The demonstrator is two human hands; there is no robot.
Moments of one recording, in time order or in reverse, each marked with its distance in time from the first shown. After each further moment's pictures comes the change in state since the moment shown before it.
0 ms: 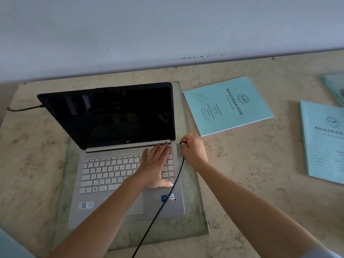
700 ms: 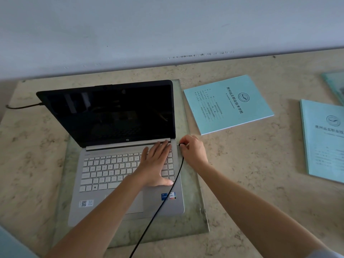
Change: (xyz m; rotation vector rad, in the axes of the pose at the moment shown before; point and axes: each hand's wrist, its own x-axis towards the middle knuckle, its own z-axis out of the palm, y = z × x) left_hand 0.000 -0.001 0.002 -0.003 -0.001 0.000; right_hand -0.009 0.002 0.001 0.027 -0.009 -0.032
